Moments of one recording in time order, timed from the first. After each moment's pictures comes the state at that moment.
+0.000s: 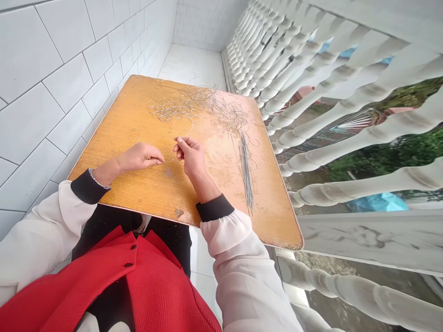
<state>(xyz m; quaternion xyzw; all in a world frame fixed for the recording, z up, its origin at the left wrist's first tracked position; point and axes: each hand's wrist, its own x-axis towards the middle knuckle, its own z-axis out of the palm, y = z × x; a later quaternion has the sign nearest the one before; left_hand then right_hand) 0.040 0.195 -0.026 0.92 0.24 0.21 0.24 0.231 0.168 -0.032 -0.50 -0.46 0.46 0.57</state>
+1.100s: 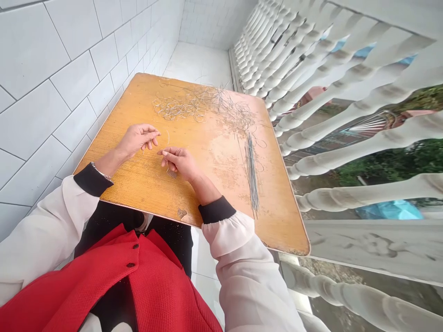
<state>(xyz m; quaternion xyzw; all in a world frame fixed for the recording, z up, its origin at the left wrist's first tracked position) 0.039 0.208 -0.012 0.62 0.44 0.40 0.51 0.219 0.159 -0.039 -0.44 -0.57 0.58 0.39</state>
